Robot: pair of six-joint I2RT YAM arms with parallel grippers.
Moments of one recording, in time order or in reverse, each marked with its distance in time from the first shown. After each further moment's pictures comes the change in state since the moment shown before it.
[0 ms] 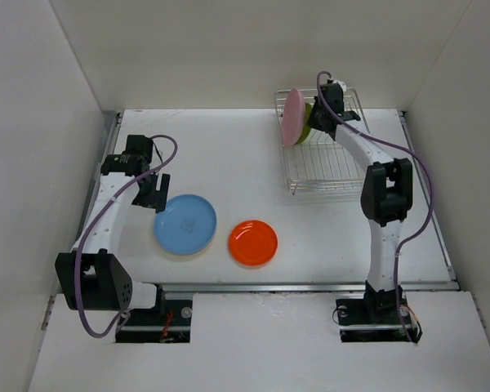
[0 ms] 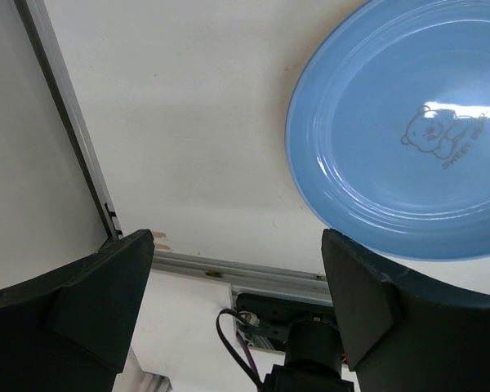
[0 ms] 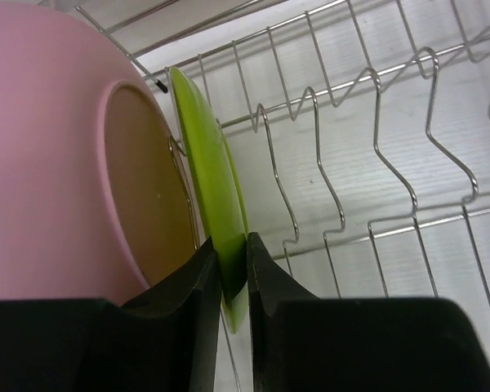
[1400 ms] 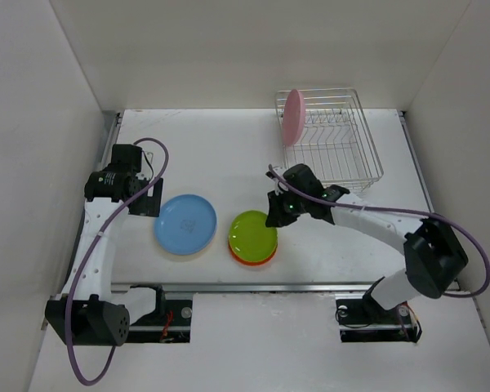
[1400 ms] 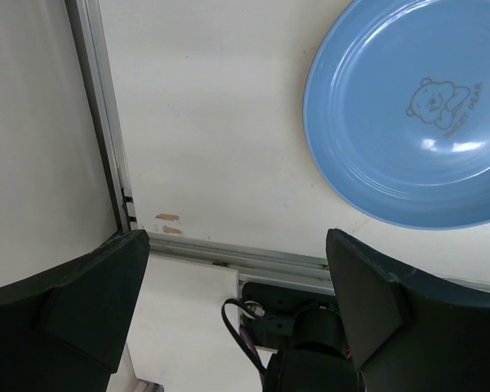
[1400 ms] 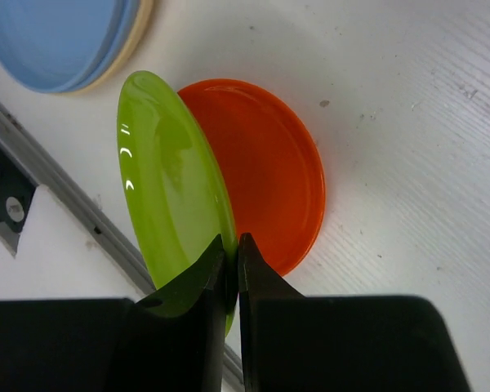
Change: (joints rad) left arm 0.006 -0.217 -0.018 -0.061 -0.014 0.003; right arm 0.482 -0.753 -0.990 0.011 -0.487 -0.154
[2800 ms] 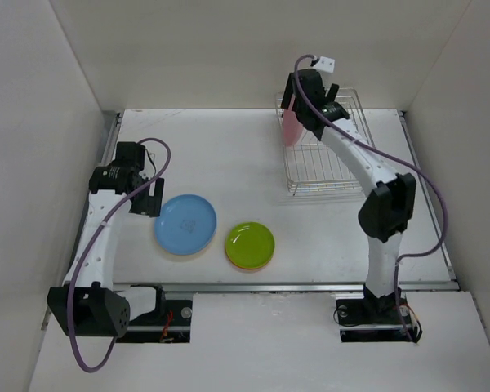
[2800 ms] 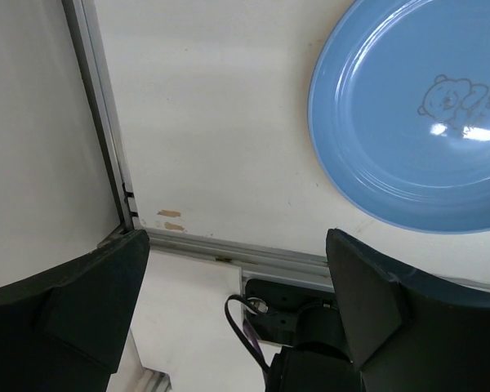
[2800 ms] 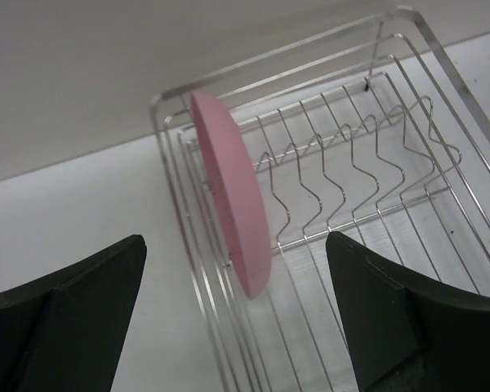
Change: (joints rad) left arm 0.000 0.052 -0.001 0.002 -0.013 0.000; right arm -0.246 0.526 1.070 -0.132 0.918 0.100
